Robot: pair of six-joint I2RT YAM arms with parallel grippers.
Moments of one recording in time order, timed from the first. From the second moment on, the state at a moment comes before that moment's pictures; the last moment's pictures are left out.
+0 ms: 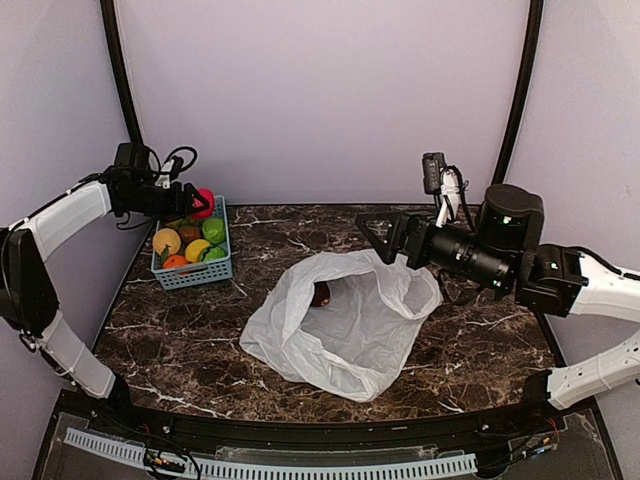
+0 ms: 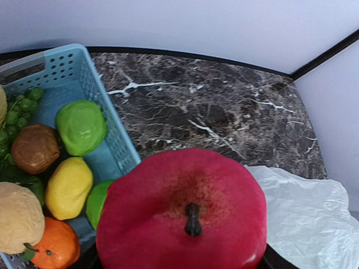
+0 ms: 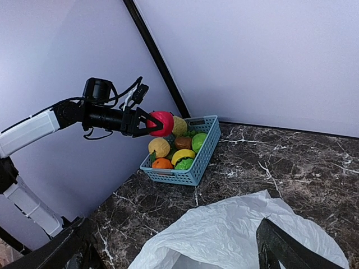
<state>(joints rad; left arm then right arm) -0.08 1.53 1.36 -0.57 0.49 -0.21 1.12 1.05 0.97 0.00 0.26 0.44</state>
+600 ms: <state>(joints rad) -0.01 2.00 1.75 -0.63 0.28 -0.04 1.12 1.12 0.97 -0.02 0.40 0.39</state>
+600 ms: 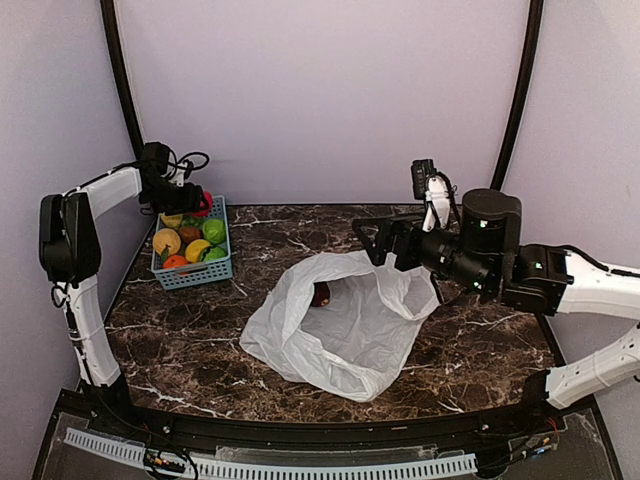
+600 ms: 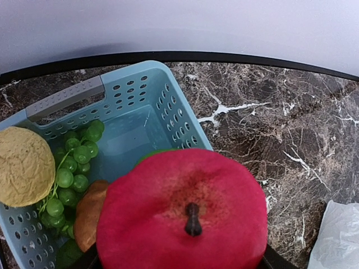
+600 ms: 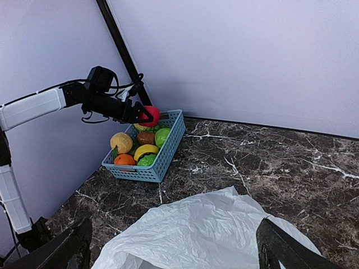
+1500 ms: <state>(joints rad) -0.01 2.31 2.08 -0.66 0.22 0.03 1.12 1.20 1.00 -0.03 0.37 0.42</state>
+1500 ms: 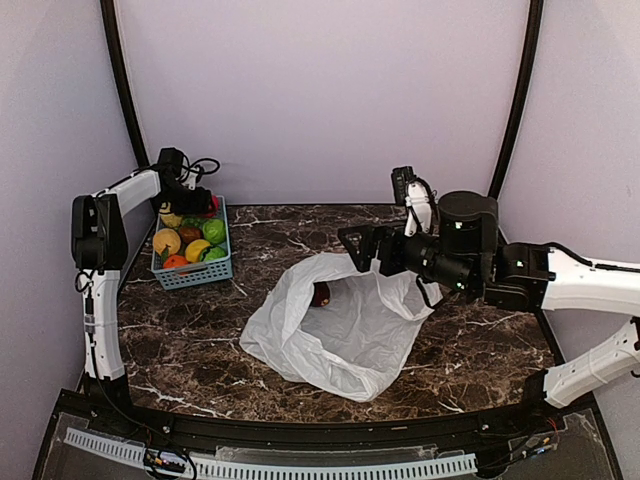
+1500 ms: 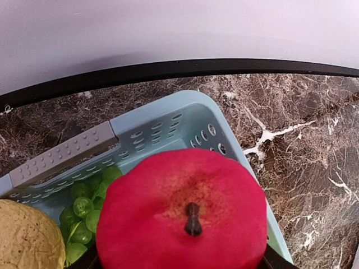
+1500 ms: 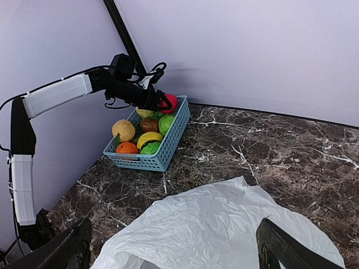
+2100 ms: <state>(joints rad) -0.01 2.33 2.16 -0.71 0.22 0.04 1.11 1.25 1.04 -0.03 0.33 0.42</state>
